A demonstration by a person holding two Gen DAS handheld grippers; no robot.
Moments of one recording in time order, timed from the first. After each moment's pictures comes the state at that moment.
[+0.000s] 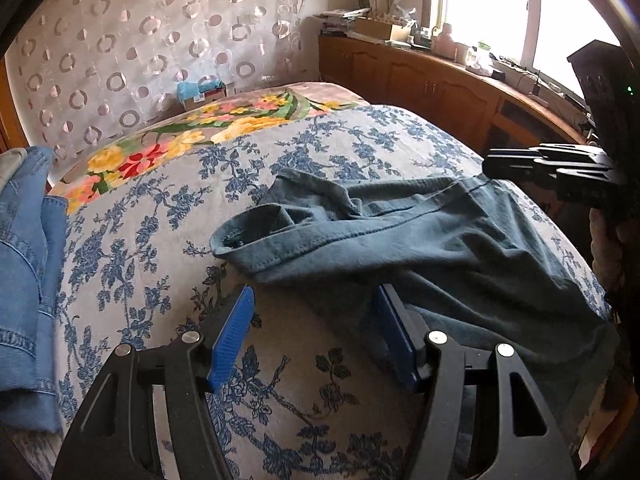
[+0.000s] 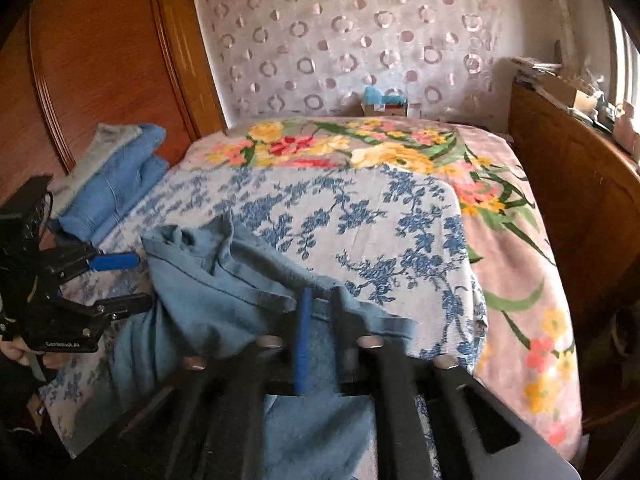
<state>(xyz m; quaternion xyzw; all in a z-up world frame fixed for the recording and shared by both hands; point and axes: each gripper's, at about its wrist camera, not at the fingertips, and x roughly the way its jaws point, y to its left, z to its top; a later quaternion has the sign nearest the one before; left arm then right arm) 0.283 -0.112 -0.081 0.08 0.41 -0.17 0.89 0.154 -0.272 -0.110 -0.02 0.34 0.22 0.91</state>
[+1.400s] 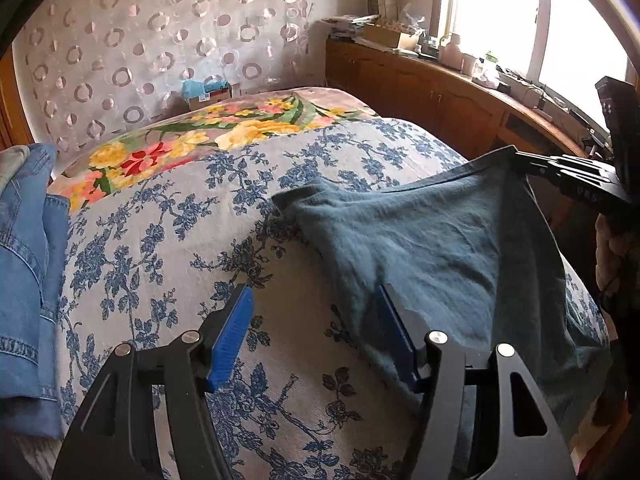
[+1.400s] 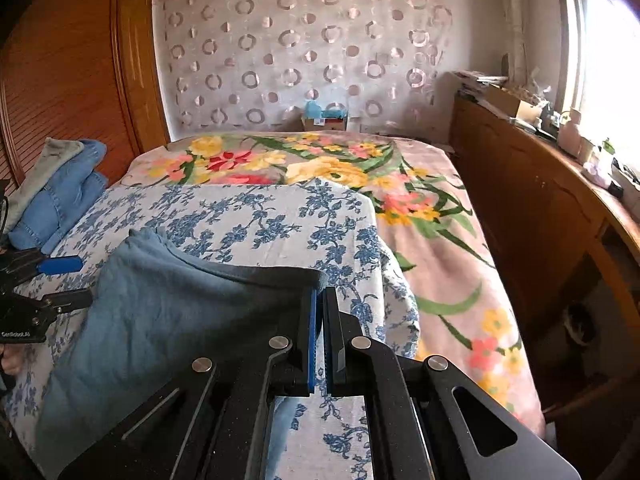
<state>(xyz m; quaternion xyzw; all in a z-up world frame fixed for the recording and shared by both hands) 0.292 -0.107 -0.071 0.06 0.40 -0.17 0.90 0.162 -0.292 -0.103 -0.04 0.31 0.10 0.94</state>
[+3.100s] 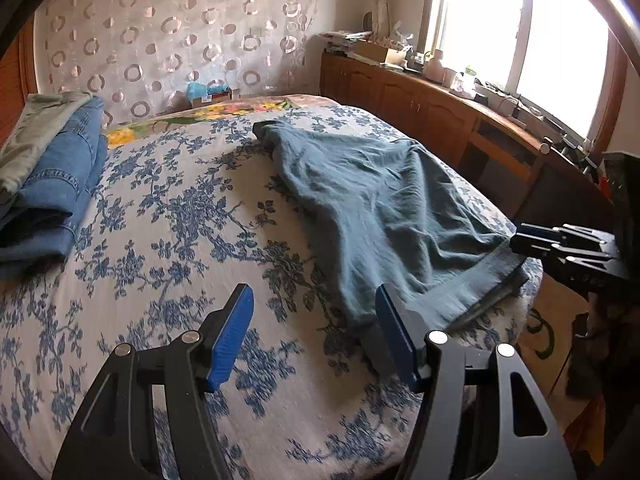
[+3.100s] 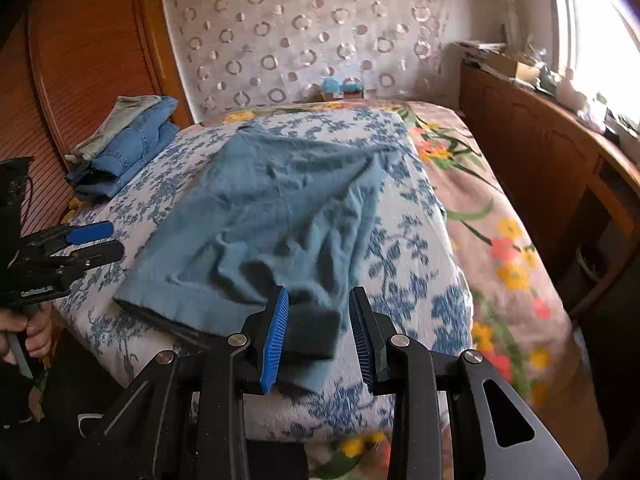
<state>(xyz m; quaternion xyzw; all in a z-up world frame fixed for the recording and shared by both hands) 0.123 -0.097 -0.069 0.02 0.38 -0.18 0.91 -0.018 -0.304 -0.115 0.02 0.35 0.12 0.93</state>
